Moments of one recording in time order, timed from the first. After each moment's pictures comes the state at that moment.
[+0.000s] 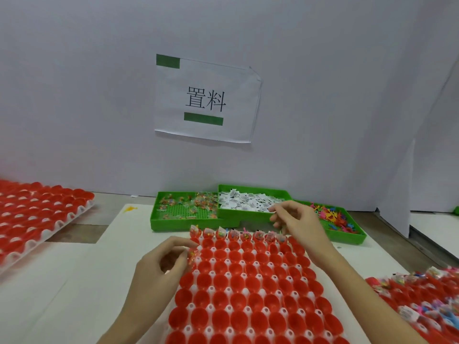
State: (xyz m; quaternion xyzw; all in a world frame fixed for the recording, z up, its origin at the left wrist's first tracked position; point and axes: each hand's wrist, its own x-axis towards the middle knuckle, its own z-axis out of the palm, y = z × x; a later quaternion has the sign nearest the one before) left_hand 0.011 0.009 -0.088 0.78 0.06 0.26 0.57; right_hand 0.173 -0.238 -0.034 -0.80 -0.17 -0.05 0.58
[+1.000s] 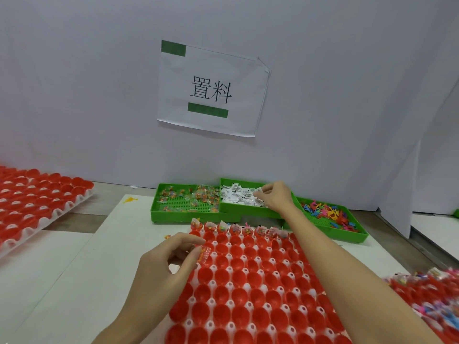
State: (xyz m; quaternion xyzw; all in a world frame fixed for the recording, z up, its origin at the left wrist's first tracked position) left_hand 0.004 0.001 -0.089 0.79 0.03 0.29 0.54; right_hand 0.287 -0.179 -0.043 -0.92 -0.10 -0.06 0.38
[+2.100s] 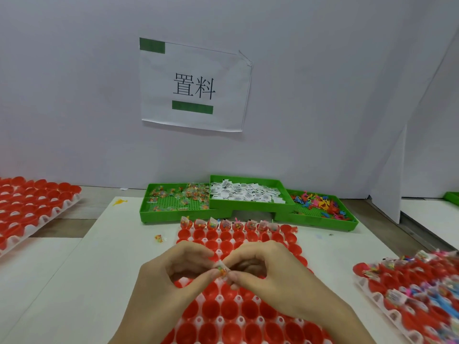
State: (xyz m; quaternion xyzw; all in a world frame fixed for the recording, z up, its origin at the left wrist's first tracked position) left_hand -0.009 -0.026 -0.081 0.78 -0.05 0.24 0.58; right_hand 0.069 -0.227 -0.038 -0.80 -0.38 0.12 0.45
